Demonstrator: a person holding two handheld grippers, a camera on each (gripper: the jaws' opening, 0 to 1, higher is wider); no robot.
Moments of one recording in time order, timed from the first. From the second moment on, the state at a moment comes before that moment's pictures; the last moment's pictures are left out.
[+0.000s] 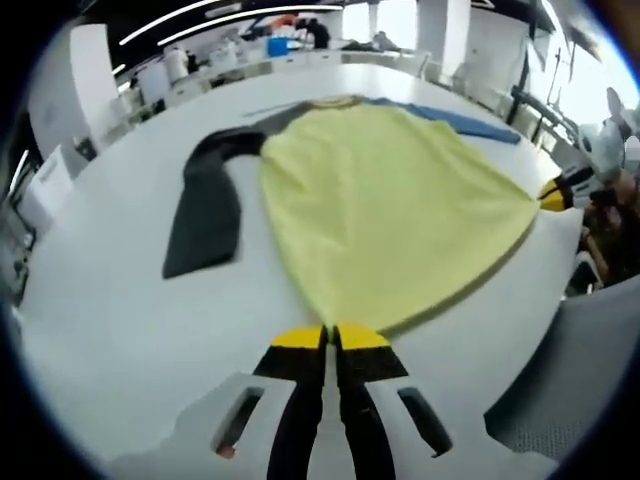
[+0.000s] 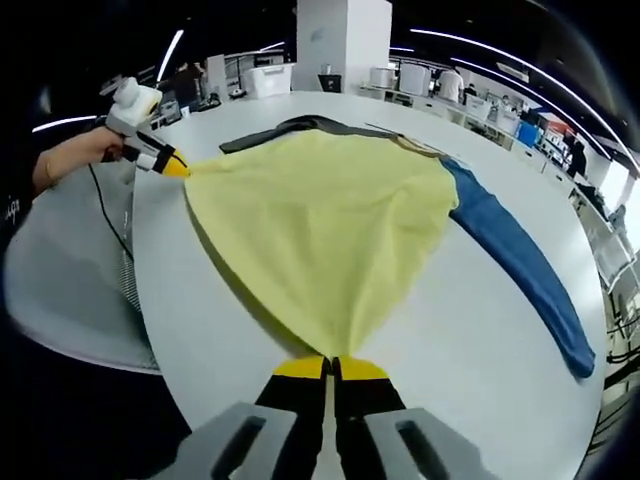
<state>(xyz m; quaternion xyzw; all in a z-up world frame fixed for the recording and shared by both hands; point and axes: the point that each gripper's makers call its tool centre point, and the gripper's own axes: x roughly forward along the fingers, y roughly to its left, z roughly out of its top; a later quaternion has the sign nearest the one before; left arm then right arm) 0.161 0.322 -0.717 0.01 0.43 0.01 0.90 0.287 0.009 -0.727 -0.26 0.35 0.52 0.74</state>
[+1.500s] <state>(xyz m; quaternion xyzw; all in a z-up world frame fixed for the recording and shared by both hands) 0.177 0.319 -0.714 -0.02 0.42 0.02 0.91 0.297 0.011 -0.719 -0.16 0.41 0.47 0.77</state>
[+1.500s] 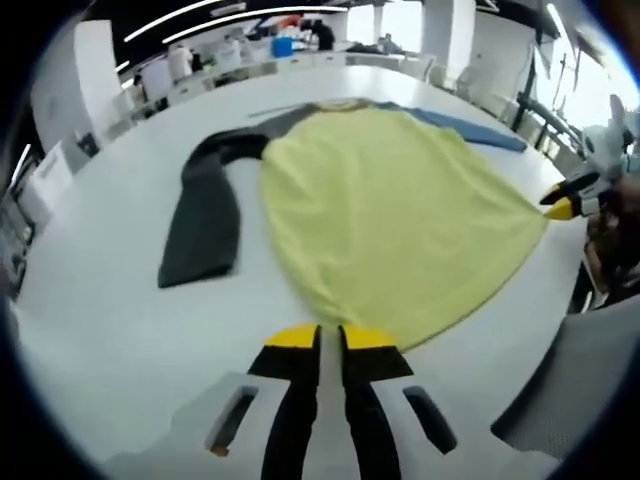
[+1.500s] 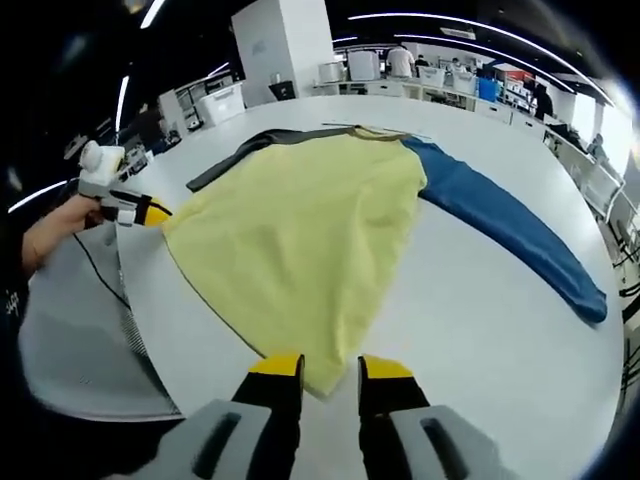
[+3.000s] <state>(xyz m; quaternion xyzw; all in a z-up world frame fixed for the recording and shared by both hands) 0.152 0.336 -0.728 -0.02 0.47 0.04 0.88 0.307 -0.006 -0.715 -0.15 0.42 0.43 0.79</state>
